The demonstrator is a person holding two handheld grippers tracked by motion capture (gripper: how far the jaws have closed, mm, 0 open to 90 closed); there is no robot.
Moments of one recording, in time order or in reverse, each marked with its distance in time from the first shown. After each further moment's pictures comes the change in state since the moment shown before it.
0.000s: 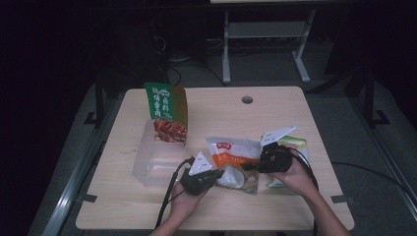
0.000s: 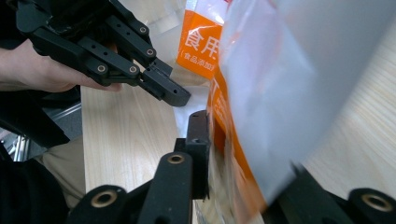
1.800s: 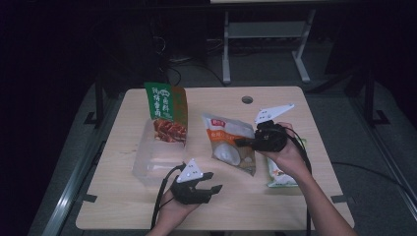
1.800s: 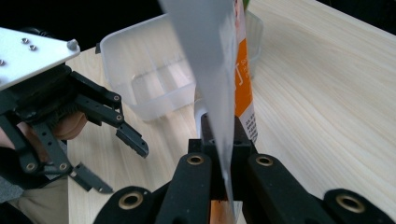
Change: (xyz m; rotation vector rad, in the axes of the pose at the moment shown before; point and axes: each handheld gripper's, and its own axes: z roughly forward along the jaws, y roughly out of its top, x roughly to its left) left arm -0.007 -0.008 -0.033 0.010 -0.073 -0.007; right arm 0.007 0.063 -0.017 -0.091 -0.084 -0.057
